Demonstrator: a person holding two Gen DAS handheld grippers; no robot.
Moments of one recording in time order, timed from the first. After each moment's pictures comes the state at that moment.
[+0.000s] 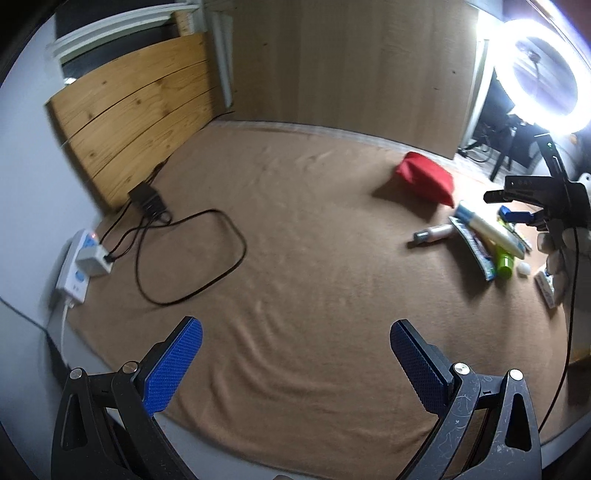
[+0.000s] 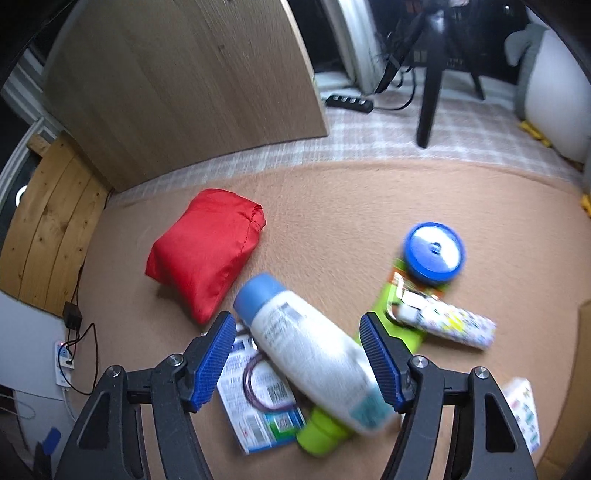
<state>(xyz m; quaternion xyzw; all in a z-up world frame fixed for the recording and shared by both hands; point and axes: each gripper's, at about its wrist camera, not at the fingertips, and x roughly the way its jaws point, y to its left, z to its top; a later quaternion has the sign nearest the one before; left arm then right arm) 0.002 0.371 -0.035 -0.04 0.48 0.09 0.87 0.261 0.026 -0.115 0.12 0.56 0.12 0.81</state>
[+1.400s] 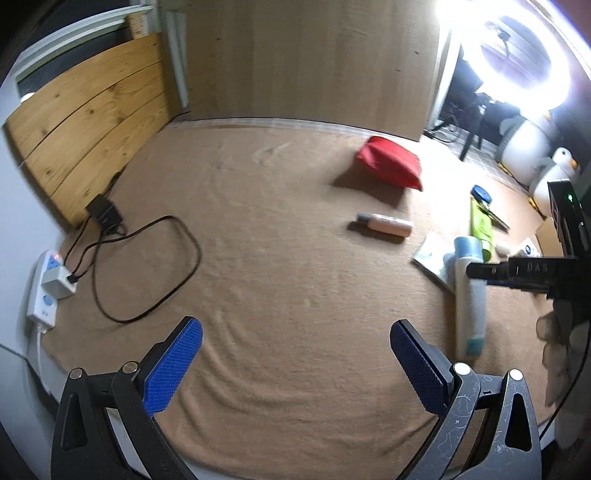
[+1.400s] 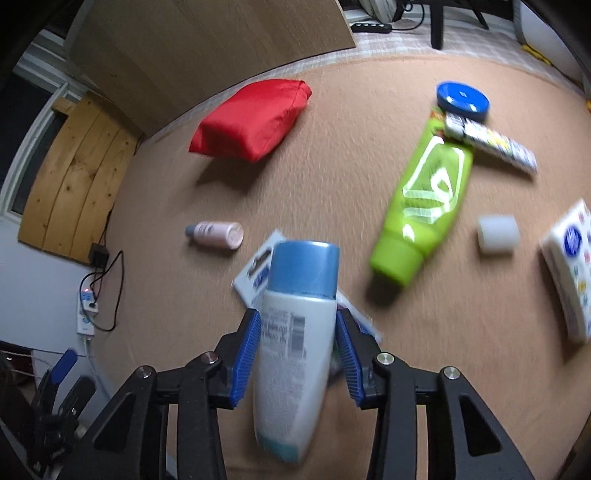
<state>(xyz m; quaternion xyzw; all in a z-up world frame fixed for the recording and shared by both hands) 0.025 0.343 -0.047 -0.02 0.49 0.01 0.87 0.138 0.051 -0.135 0.16 0.60 0.17 0.77</state>
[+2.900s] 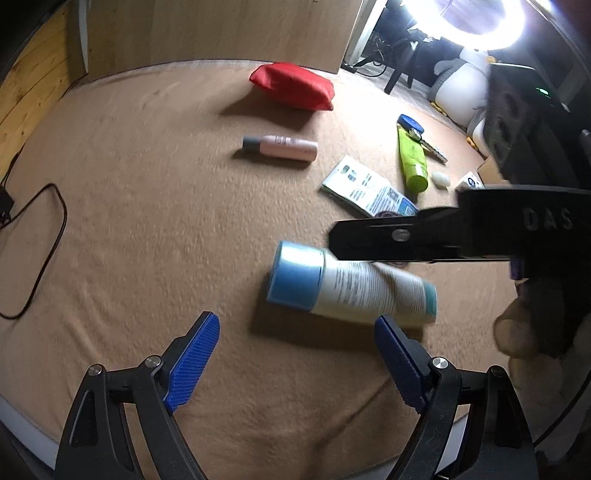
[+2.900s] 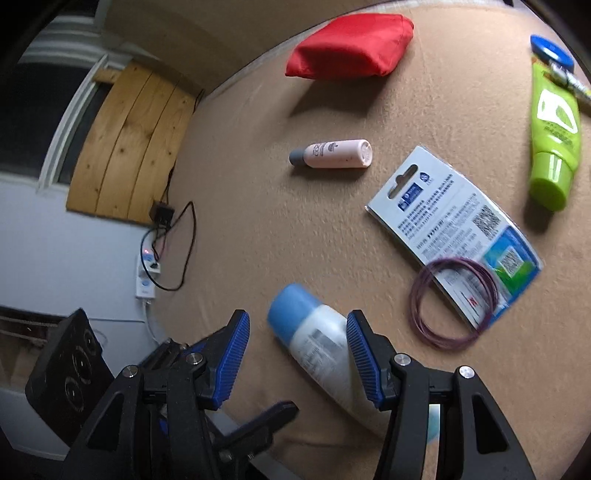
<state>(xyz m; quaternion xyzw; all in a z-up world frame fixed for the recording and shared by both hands) 0.028 0.293 -0.102 -0.05 0.56 -0.14 0.81 0.111 0.120 -0.133 0.19 0.62 0.27 0.71</state>
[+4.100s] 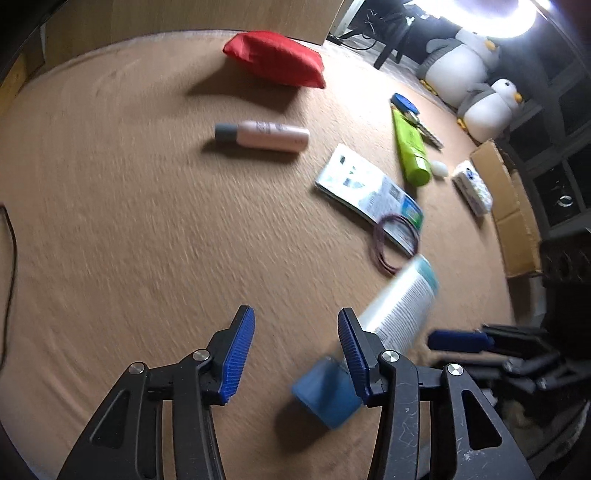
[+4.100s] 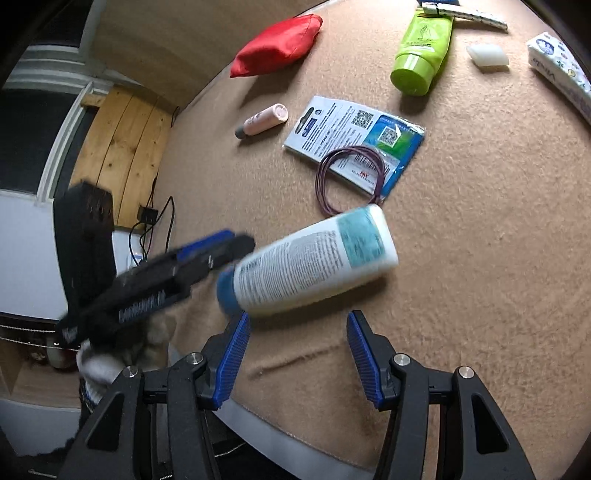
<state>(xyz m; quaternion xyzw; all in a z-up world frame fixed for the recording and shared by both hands) 0.074 0.288 -0.126 -0.06 0.61 -0.21 0.76 0.048 0.065 -0.150 0.26 0.62 0.23 0.70</state>
